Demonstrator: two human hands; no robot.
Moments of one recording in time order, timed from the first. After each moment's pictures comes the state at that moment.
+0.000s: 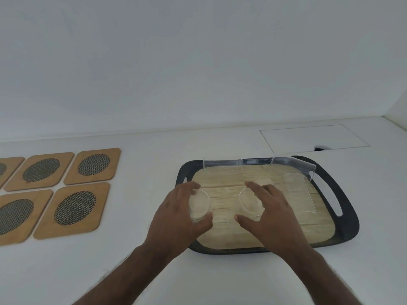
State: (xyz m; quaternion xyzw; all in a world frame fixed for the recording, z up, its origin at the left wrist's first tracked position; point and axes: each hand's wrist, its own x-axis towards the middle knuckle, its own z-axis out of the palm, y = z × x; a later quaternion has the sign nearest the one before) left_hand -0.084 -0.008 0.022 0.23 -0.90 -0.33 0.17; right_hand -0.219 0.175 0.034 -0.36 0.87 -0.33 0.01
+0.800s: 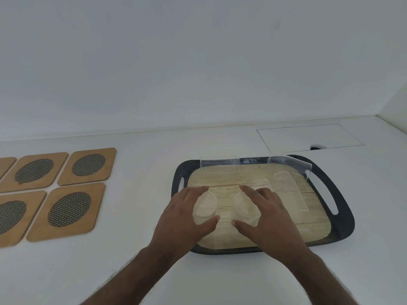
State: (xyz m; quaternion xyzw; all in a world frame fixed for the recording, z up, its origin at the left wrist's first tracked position) left_hand -0.091 -0.002 0.011 0.18 -0.91 -0.33 0.18; right_hand -0.219 0.179 0.025 -0.37 0.88 -0.29 0.04
